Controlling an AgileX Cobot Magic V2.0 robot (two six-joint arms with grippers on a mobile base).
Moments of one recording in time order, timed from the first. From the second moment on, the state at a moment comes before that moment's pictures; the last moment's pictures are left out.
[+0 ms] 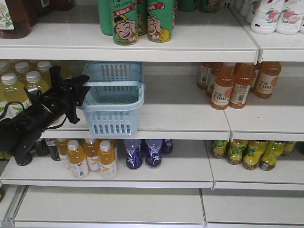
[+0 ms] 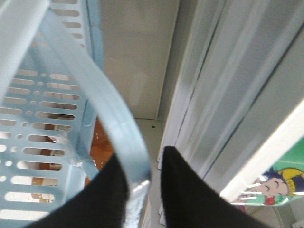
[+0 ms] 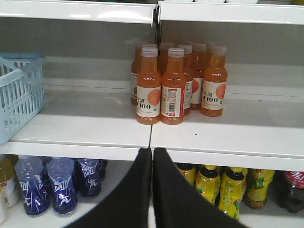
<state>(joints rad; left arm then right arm) -0.07 2.03 -1.03 0.47 -0.96 -2.01 0.06 -0.01 0.03 -0.35 0.15 0.29</state>
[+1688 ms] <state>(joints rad) -0.43 1.34 -1.03 1.50 -1.20 -2.17 0.06 -0.01 0.03 -0.35 0.15 0.29</state>
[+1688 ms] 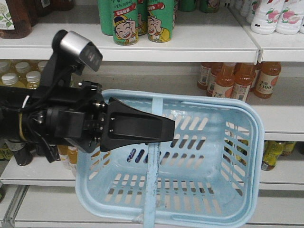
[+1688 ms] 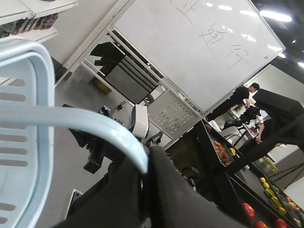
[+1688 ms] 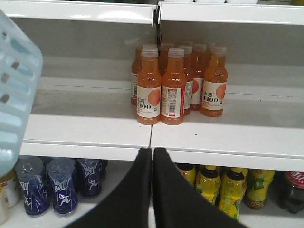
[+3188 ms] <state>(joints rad) -0.43 1.26 -1.03 1.51 -1.21 -2.17 0.06 -0.01 0.03 -0.35 0.15 0.29</state>
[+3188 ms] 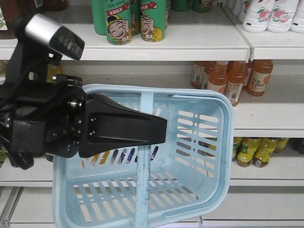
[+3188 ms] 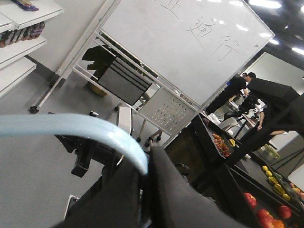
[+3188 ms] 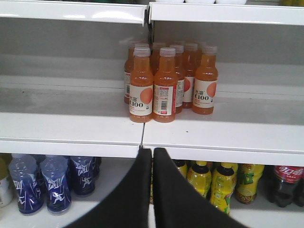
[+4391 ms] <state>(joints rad) -0.43 1.26 -1.03 1.51 -1.21 -2.17 0.06 -0.01 0.03 -0.35 0.15 0.29</state>
